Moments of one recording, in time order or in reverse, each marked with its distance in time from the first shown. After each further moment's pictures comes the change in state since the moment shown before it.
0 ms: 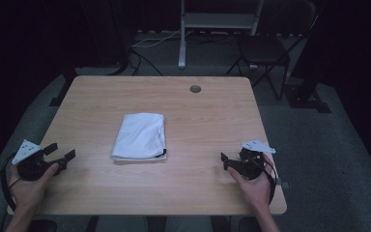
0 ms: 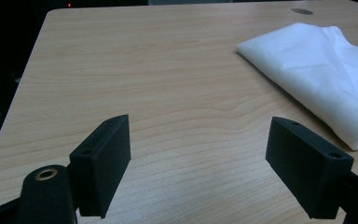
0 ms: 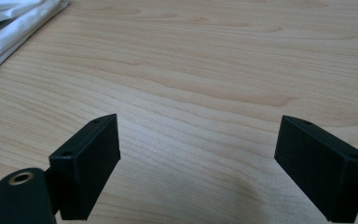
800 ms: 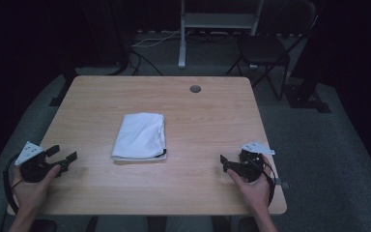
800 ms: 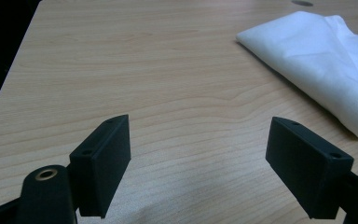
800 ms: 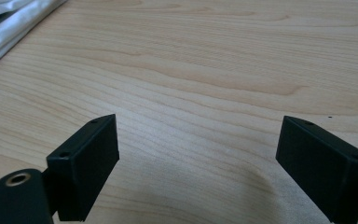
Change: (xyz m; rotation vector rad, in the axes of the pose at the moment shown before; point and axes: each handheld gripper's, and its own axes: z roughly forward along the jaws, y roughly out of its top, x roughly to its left) left arm 0.002 -0.008 0.006 0.018 -0.016 -0.003; right arm -0.001 -0.006 0.003 0.009 0.021 0.011
